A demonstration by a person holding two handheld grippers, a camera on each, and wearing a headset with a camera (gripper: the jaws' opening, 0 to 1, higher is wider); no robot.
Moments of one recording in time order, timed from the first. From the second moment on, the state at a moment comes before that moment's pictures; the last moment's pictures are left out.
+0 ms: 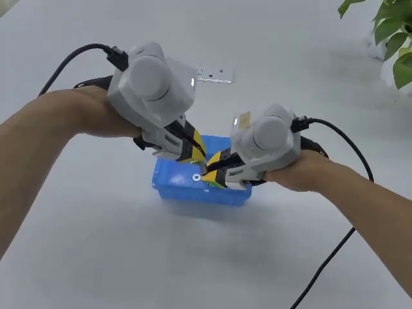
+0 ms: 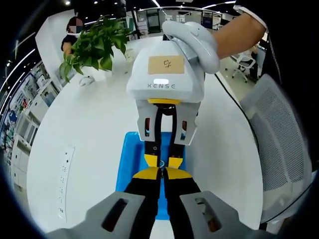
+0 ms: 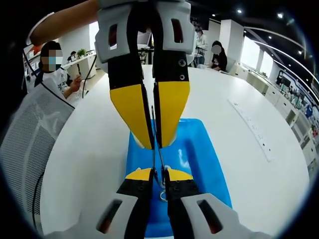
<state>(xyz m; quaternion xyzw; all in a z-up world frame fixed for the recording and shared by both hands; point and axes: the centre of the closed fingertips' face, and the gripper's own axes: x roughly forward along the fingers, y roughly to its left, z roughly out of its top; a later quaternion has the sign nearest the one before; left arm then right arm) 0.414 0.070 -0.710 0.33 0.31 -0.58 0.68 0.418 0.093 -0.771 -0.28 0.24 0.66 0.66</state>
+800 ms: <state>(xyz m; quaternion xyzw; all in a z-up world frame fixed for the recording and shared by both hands) 0.392 0.086 -0.671 0.34 0.30 -0.58 0.68 0.401 0.095 -0.735 -0.28 0.21 0.66 0.66</state>
